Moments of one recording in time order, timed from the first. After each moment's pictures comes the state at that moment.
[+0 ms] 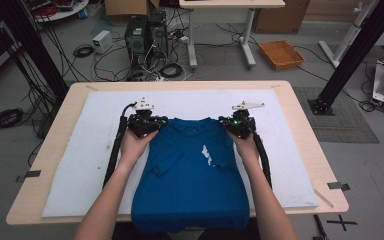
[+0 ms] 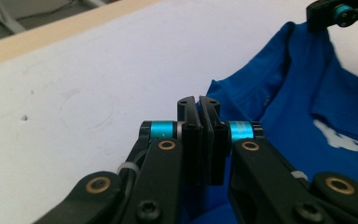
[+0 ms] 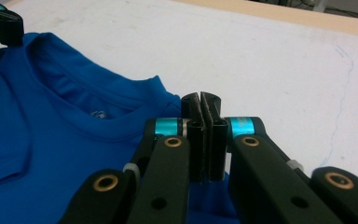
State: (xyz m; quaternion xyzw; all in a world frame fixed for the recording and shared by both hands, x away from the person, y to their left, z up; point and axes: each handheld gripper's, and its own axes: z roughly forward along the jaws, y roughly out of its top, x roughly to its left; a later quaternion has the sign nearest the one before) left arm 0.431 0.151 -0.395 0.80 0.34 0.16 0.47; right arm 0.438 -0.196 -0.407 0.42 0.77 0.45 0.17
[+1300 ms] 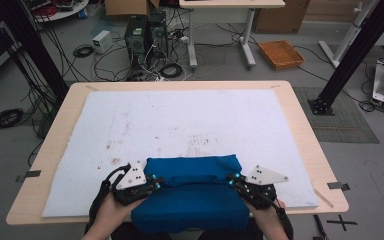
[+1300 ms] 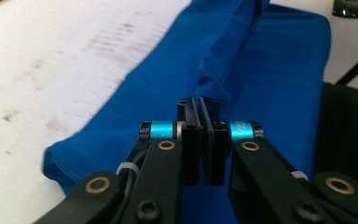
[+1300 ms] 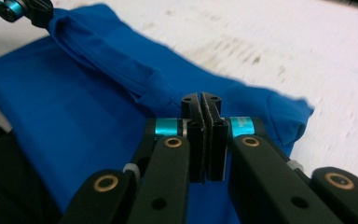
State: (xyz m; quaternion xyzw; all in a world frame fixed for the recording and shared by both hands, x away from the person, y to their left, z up) left arm 0.247 0.157 -0.417 0.86 0.19 0.15 0.45; right arm 0.238 -0.215 -0.421 0.32 0.80 0.46 0.19
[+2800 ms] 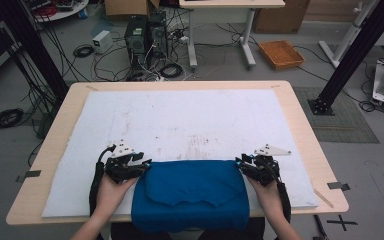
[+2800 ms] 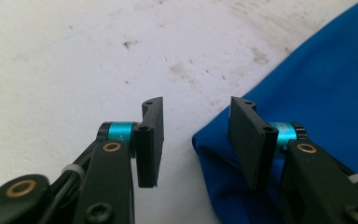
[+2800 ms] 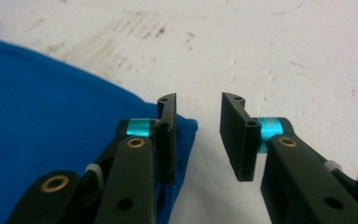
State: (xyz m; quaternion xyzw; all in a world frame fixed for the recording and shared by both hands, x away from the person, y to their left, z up) left arm 0.316 0.194 -0.438 0.79 0.40 0.17 0.43; right arm 0.310 -0.244 -0.441 0.46 0.76 0.43 0.17
